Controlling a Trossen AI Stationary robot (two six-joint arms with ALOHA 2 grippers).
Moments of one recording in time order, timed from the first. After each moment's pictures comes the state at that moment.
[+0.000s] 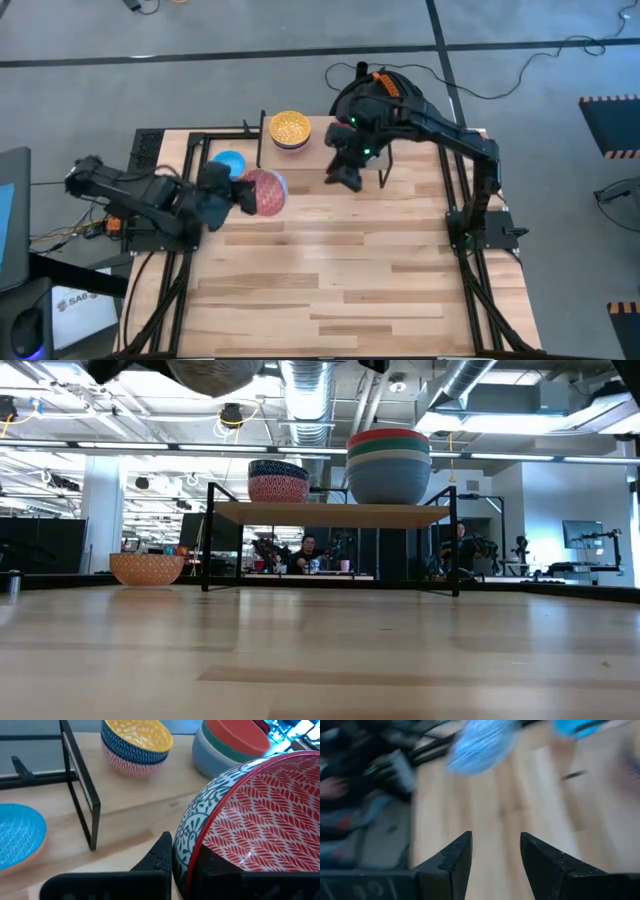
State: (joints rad) left arm -0.33 1.04 1.13 -0.89 -0.91 -1.19; right arm -0.21 1.85 2.27 -1.25 -0.37 0.16
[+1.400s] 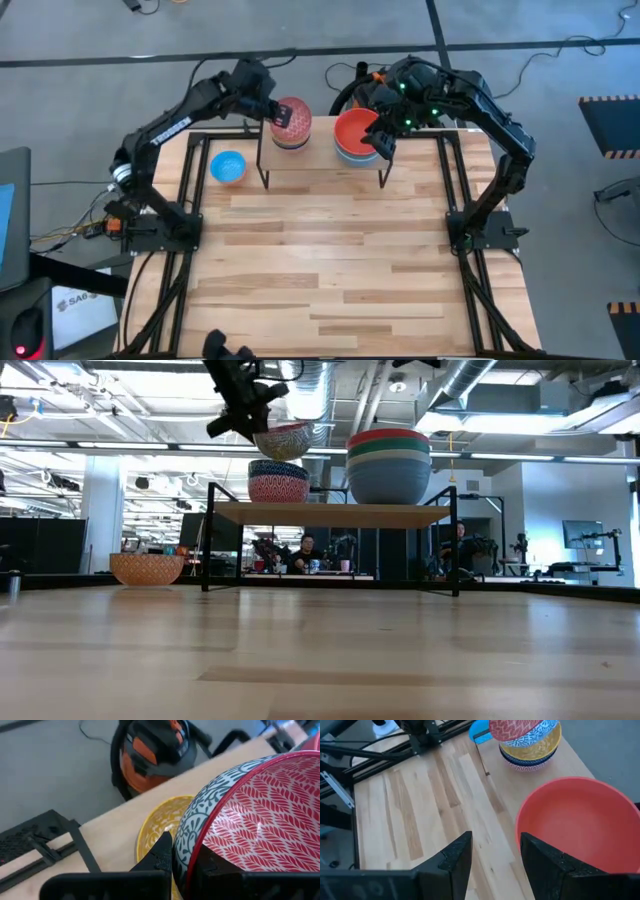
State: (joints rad) left arm 0.69 1.57 1.69 -0.86 -0.07 -0.36; right arm -0.40 1.66 2.25 -1.41 -0.17 0.12
